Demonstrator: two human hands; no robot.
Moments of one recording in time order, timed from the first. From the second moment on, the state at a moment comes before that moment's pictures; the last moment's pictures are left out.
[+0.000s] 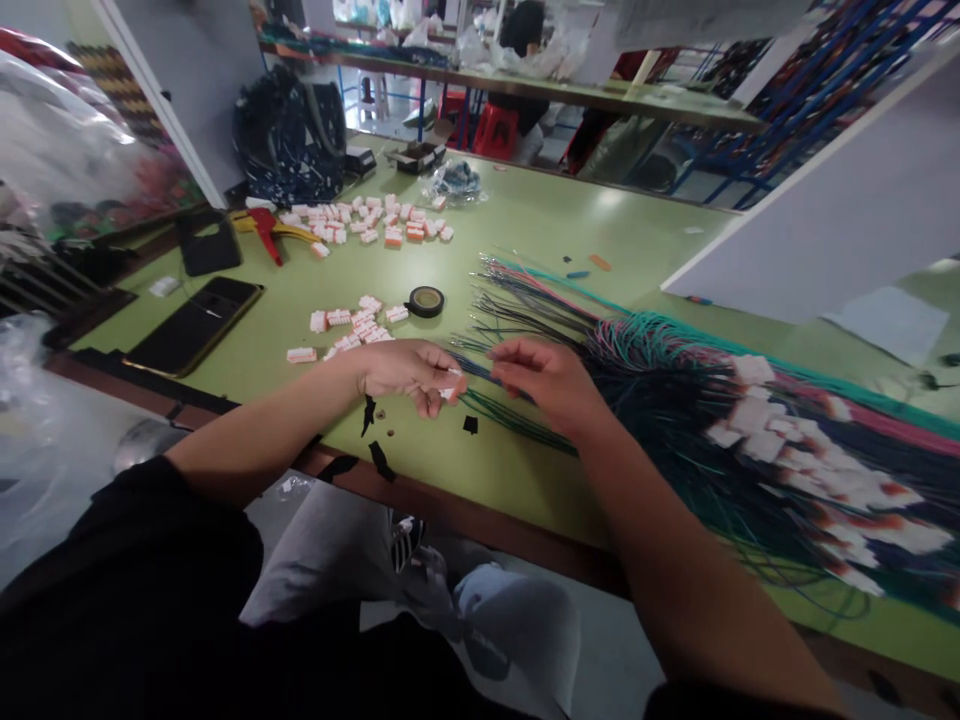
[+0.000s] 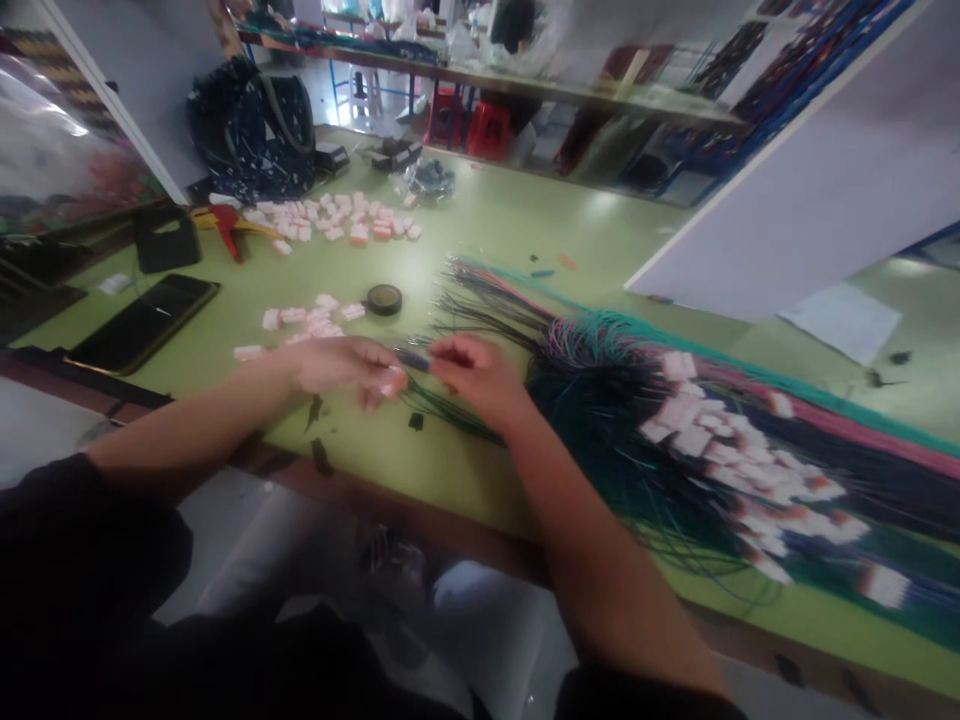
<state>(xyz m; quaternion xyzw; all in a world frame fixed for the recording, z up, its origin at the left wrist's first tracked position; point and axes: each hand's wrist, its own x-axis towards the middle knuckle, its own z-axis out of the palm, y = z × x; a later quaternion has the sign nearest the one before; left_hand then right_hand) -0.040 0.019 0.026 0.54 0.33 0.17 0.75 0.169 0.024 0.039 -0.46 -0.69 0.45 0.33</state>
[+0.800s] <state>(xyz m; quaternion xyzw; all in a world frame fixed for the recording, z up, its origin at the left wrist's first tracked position) -0.032 0.010 0.038 0.46 0.29 0.26 0.80 0.161 -0.002 0.058 -0.45 -0.81 0.21 0.31</state>
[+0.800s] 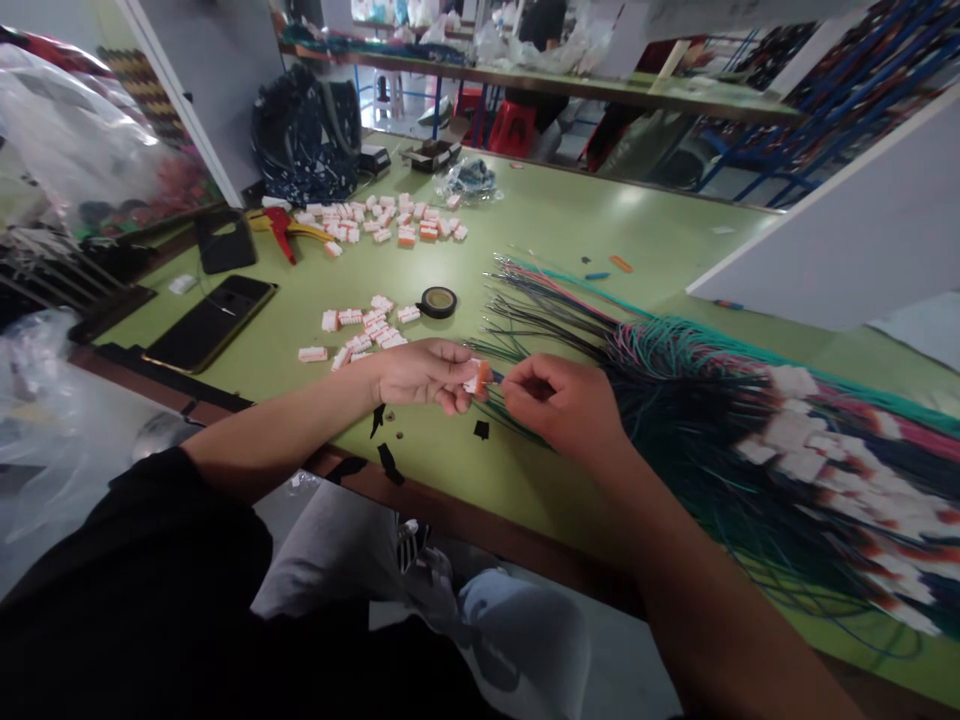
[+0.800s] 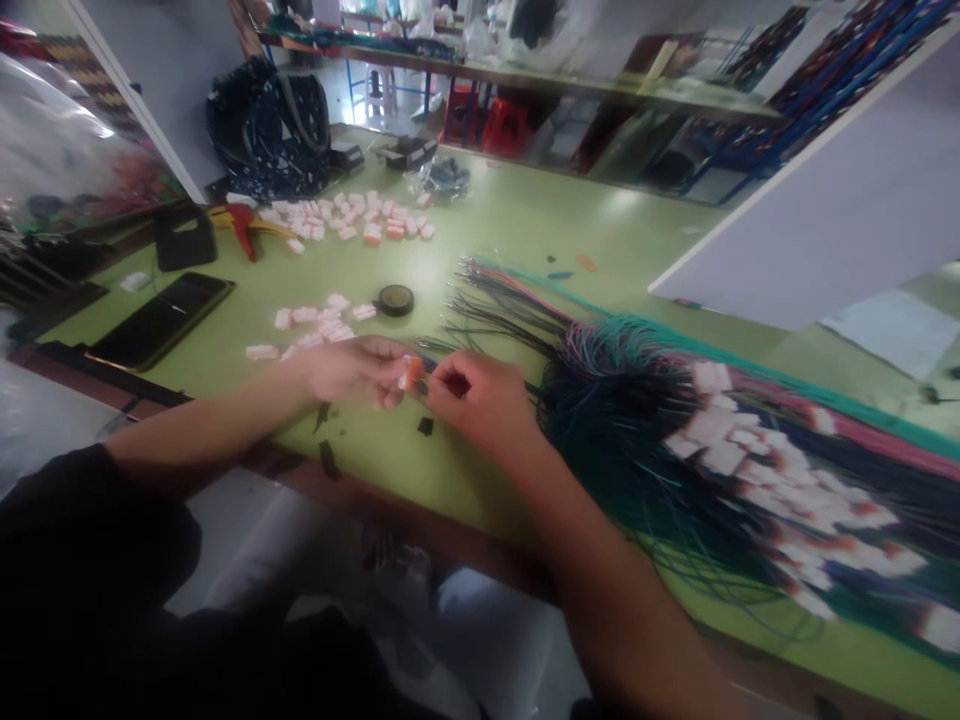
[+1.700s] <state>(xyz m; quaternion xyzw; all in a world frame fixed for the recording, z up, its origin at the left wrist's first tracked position) -0.012 -0.001 0.024 0.46 0.38 0.38 0.70 0.149 -0.002 0.044 -0.48 -0.79 0.23 0.31</state>
